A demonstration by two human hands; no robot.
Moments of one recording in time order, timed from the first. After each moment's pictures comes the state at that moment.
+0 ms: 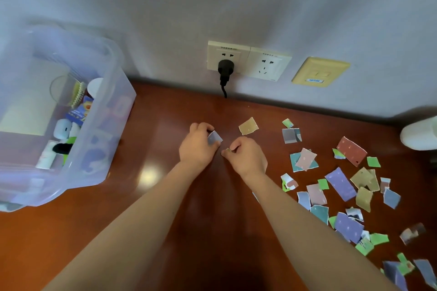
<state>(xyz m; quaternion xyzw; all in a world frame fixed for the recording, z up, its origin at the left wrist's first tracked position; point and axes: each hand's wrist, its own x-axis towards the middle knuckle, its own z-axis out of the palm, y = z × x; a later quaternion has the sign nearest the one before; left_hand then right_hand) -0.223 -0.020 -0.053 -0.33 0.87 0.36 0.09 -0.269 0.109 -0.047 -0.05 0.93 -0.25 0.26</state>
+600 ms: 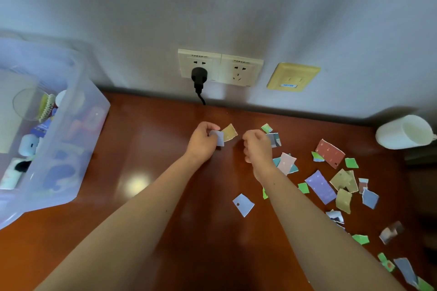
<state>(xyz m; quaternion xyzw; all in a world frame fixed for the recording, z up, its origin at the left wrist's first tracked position) -0.278 0.017 -0.047 -0.35 0.71 0.61 0.06 -0.321 0.151 -0.031 0.18 0.77 -0.55 0.27</state>
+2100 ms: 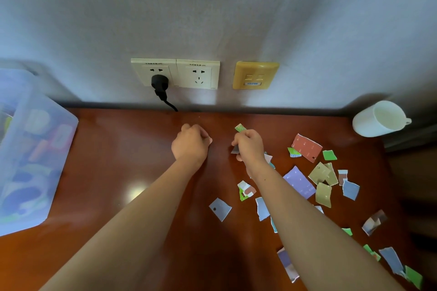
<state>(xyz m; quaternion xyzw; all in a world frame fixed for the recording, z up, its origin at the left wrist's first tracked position) -0.311 0.059 -0.050 -0.32 0.90 0.29 0.09 -0.350 0.192 -0.028 0.20 0.76 -0.55 0.26</state>
